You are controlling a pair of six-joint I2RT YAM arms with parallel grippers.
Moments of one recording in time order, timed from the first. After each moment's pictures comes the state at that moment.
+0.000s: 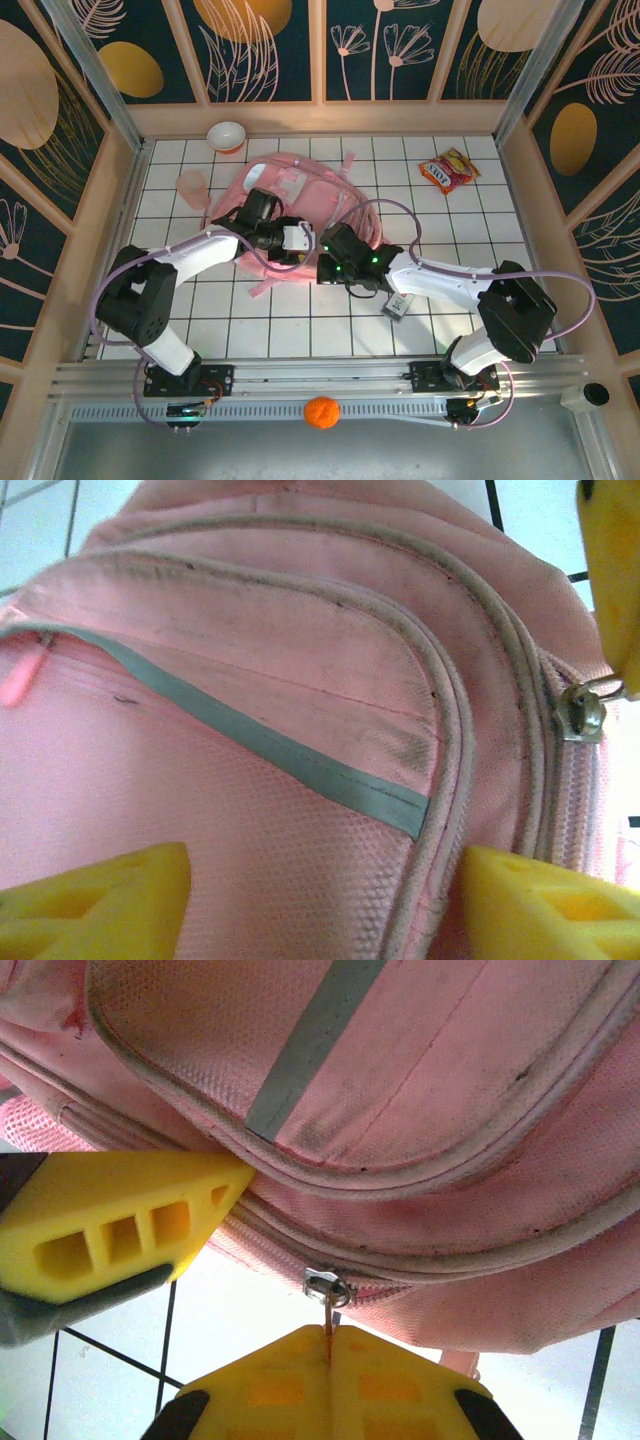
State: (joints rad) left arm -0.52 1.64 0.97 -0.23 0.48 1.04; right arm 0.95 1.49 0.91 -0.33 0.02 0.81
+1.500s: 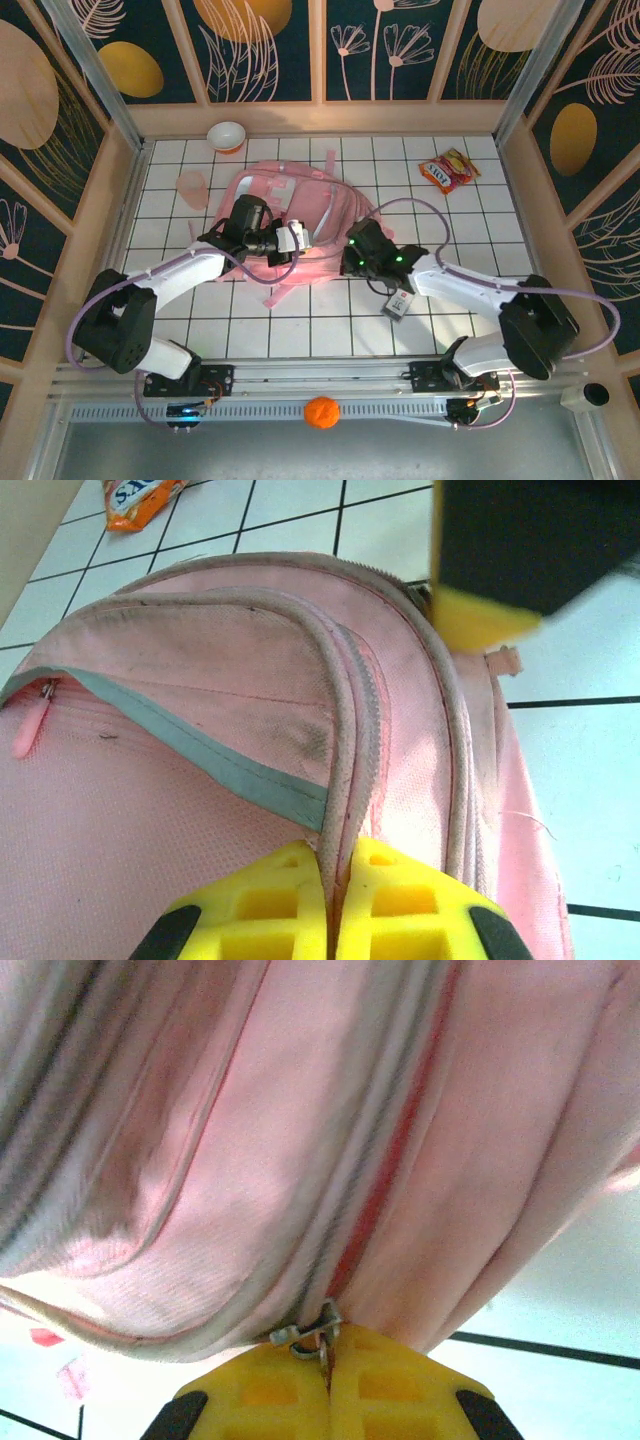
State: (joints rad) left arm -0.52 1.46 0.81 -0.06 0.56 0.83; right arm 0.80 1.35 0.80 -0.33 0.08 0.75
